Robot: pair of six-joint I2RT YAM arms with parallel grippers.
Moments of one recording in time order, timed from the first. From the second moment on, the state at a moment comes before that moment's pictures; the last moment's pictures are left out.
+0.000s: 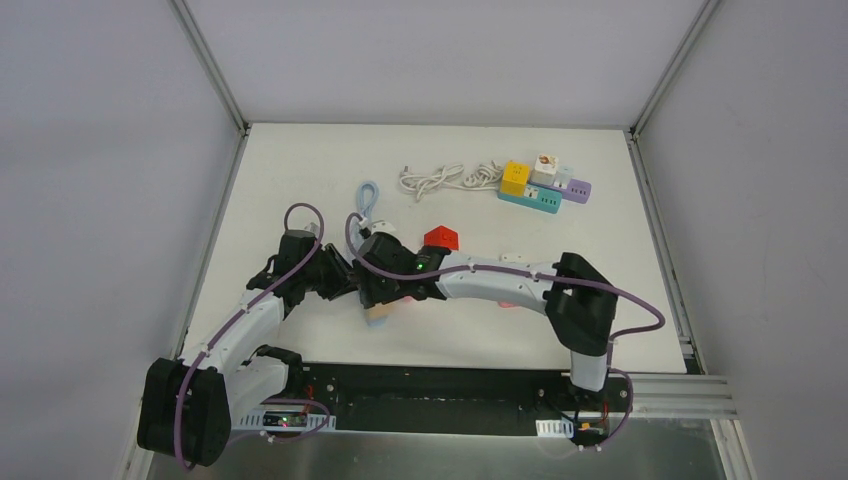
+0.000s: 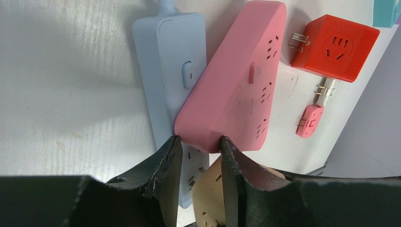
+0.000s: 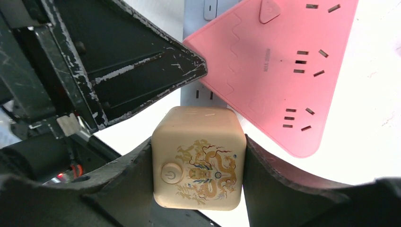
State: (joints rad) left arm -0.22 1.00 0.44 -0.32 0.23 -0.82; right arm 1.21 1.89 1.45 -0.50 0.18 0.70
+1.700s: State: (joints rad) left arm -0.22 0.99 0.51 -0.46 0.21 -0.79; right arm 0.55 1.41 0.75 -0.21 -0.11 0.89
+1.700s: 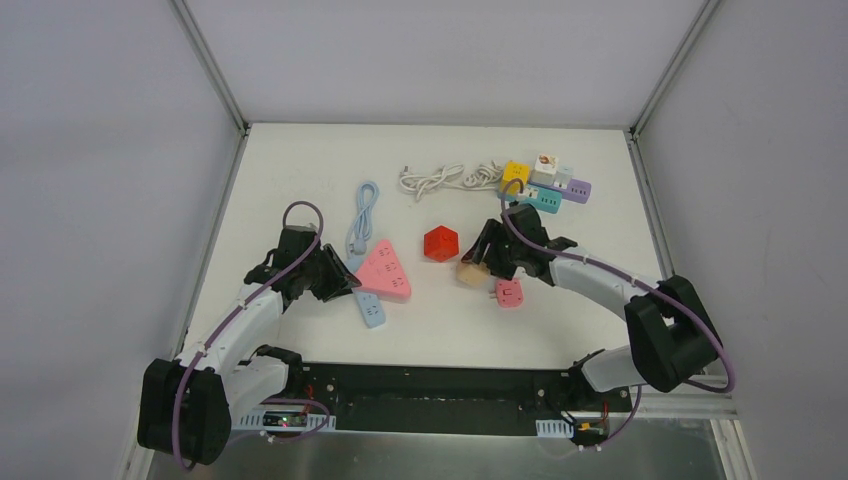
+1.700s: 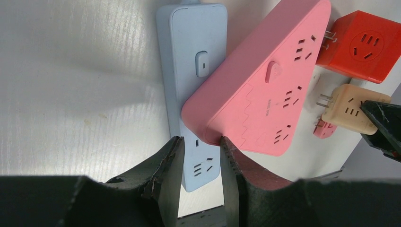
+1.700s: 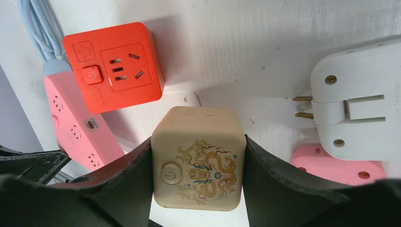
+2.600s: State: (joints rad) left arm -0.22 0.99 0.51 -0.46 0.20 -0.78; right arm 0.55 1.20 0.78 -0.26 -0.09 0.85
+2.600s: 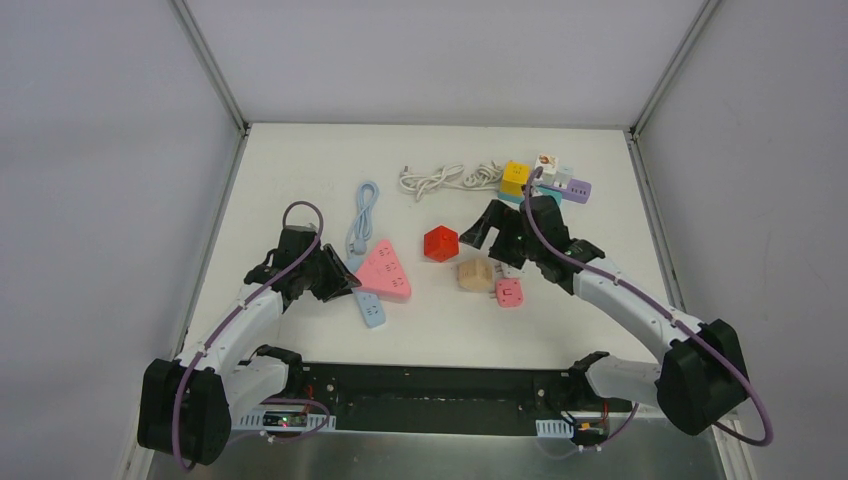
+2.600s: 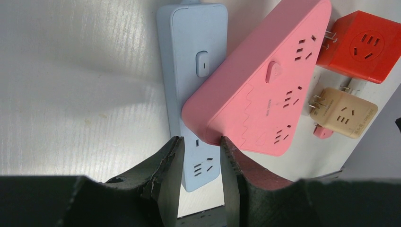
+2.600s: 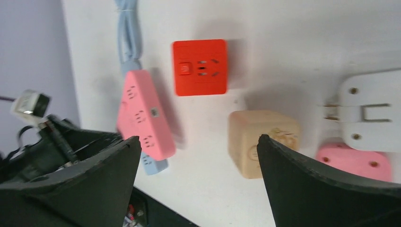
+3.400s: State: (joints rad) left arm -0.22 0.97 0.49 -0.44 0.21 -0.79; right arm 0.93 1.76 0.99 0.01 -0.23 1.02
